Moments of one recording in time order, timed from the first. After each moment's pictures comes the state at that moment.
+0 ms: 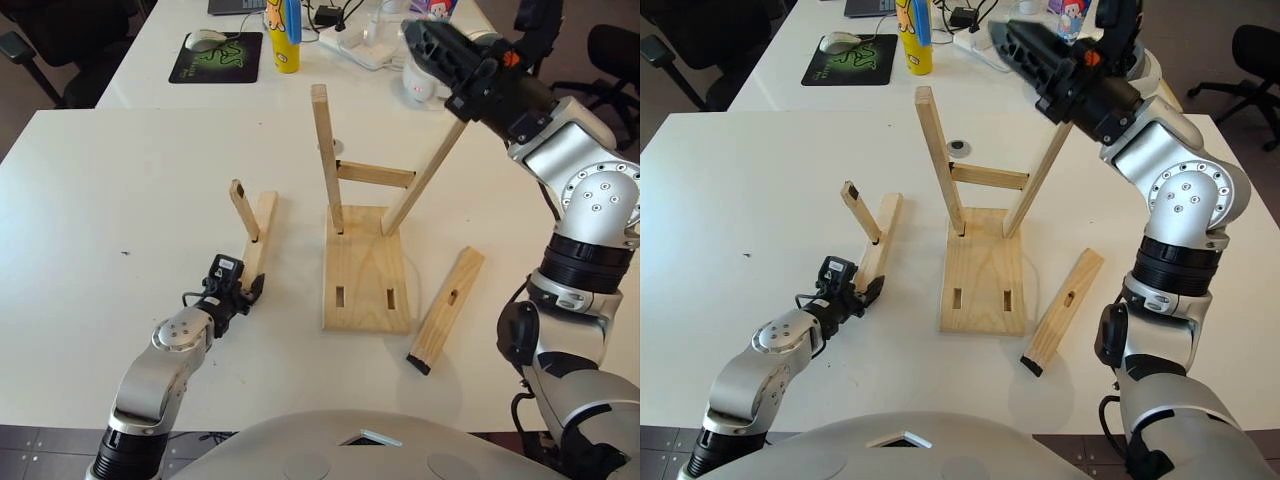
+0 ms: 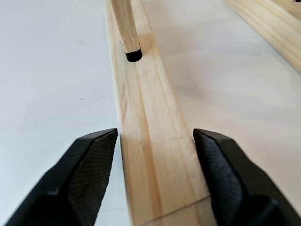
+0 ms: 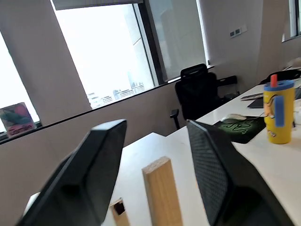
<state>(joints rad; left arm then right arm) 0.23 0.37 -0.12 -0.52 -0.20 0.75 -0.16 -0.71 -0.40 -0.30 -0.08 0.87 0.77 0.48</state>
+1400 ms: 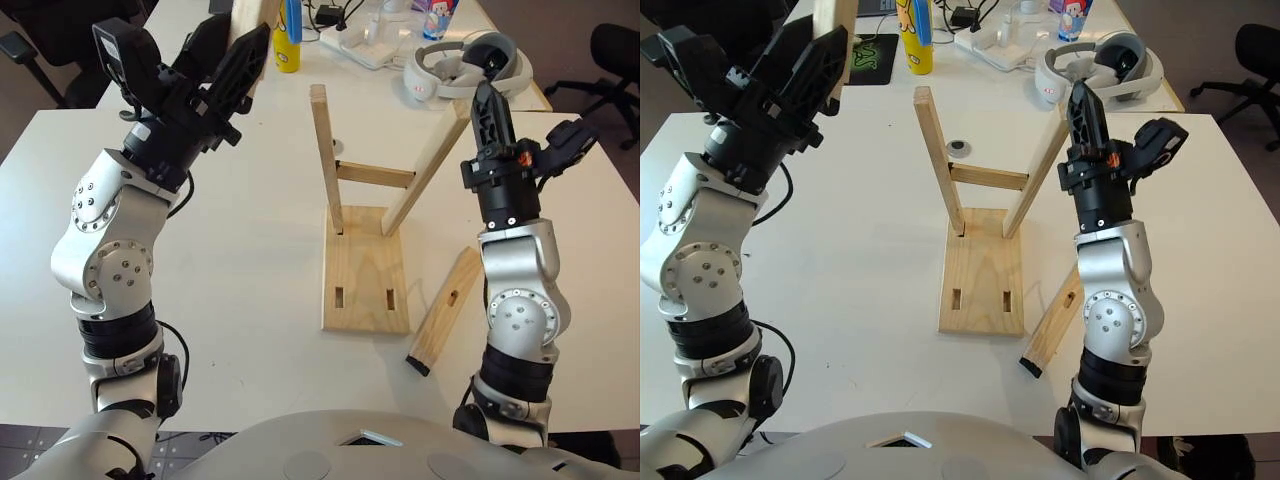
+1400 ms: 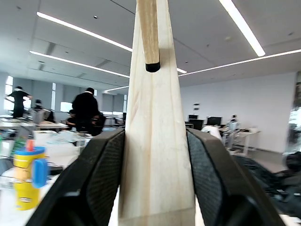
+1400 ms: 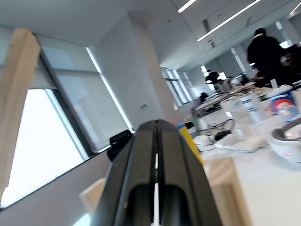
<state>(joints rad) -0.43 0.33 0.20 -0.48 -0.87 0.56 -0.39 -0.22 -0.16 -0.25 -0.46 0.99 0.37 0.16</state>
